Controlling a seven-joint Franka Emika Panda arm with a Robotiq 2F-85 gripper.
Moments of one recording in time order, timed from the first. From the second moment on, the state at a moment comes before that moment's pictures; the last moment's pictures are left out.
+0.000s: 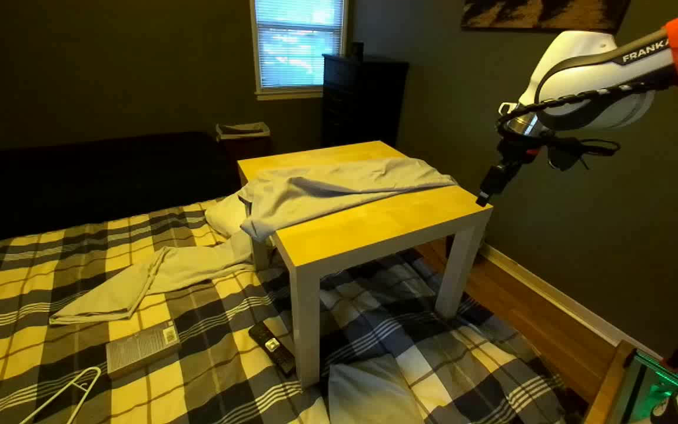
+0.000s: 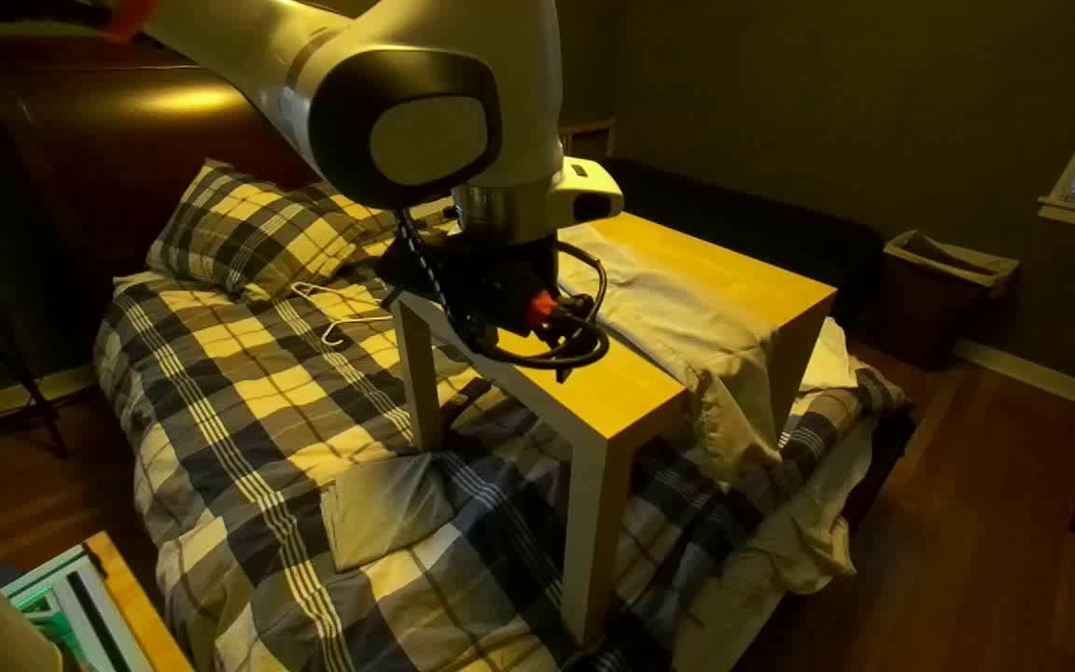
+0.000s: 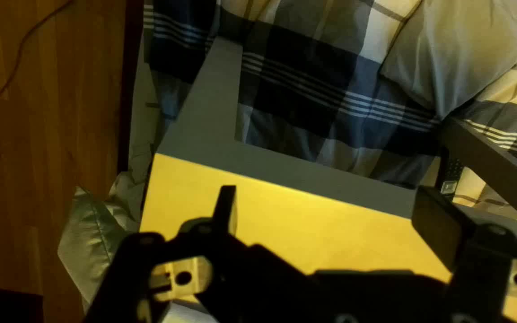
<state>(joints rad) -0.05 -0.36 -0.25 -2.54 -0.03 2.37 -0.39</state>
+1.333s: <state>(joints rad) 0.16 -0.33 0.08 -2.53 -0.08 2.42 -0.37</state>
